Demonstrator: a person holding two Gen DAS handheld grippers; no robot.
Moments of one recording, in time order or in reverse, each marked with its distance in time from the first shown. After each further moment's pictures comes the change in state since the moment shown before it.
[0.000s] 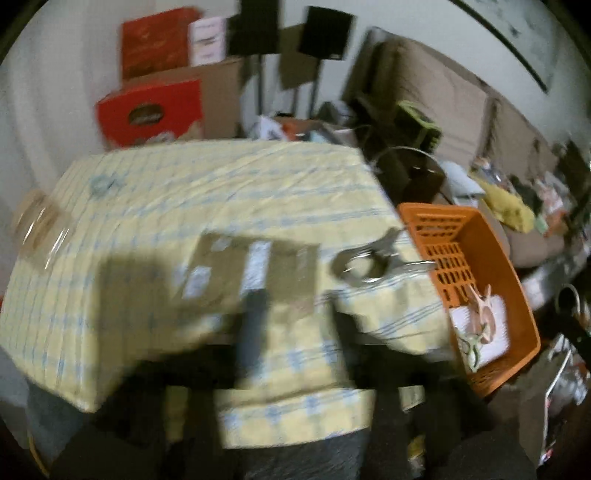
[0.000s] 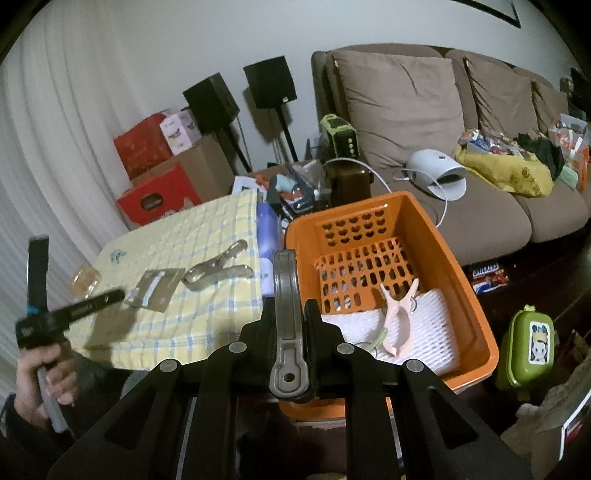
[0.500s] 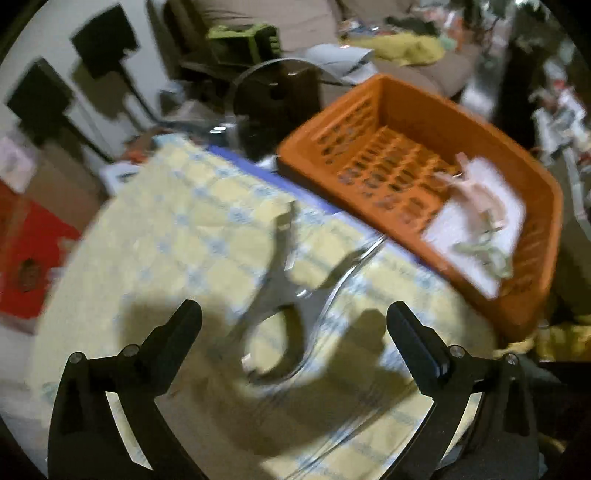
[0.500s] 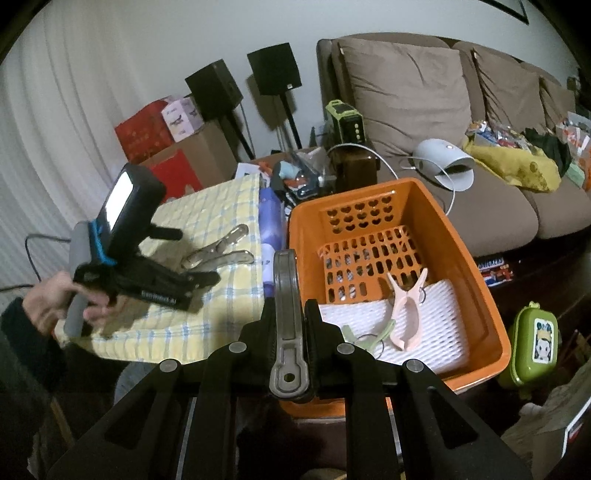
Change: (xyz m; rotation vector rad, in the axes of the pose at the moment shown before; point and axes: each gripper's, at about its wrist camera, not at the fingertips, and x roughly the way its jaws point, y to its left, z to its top) left arm 0.105 -0.108 0.044 0.704 0.243 -0.184; right arm 0.021 -0.004 -0.006 -0.007 0.044 0.013
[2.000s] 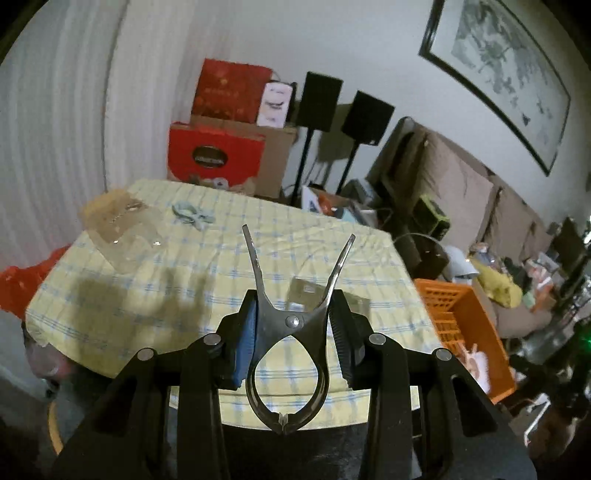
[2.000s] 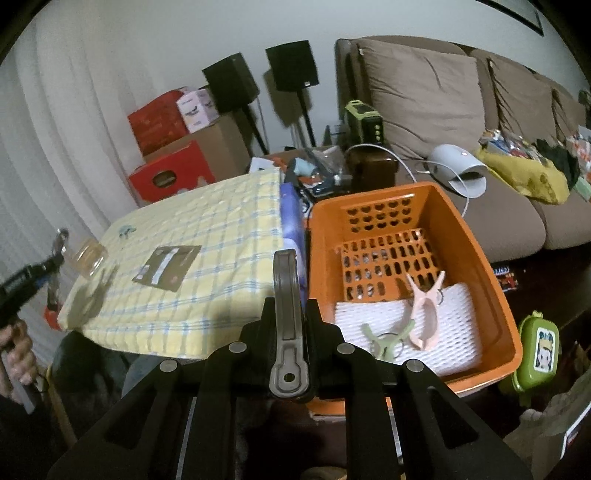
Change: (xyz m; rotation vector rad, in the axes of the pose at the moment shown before) left arm -0.193 0.067 -0.233 -0.899 -0.547 0.231; right arm 0.002 0.034 -0.005 -0.059 0.004 0.015
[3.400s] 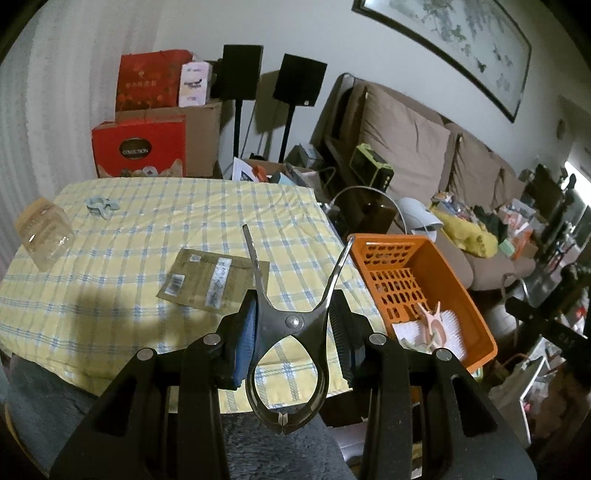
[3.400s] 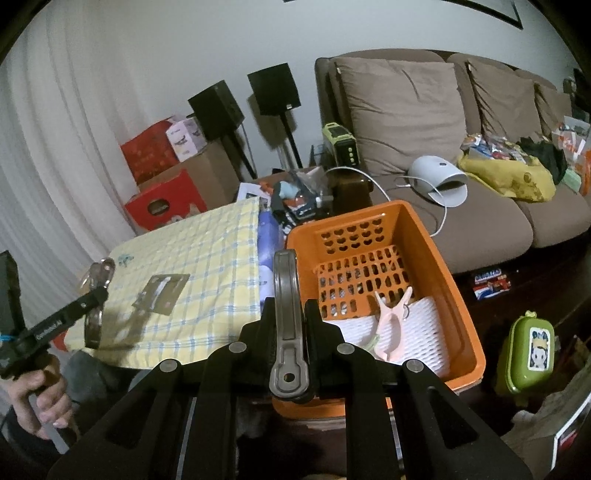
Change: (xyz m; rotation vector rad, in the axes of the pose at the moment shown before) left arm 0.022 -0.128 -0.037 0.158 0.105 -0.079; right arm -0.042 -0.044 0.015 0.057 -0.068 0.003
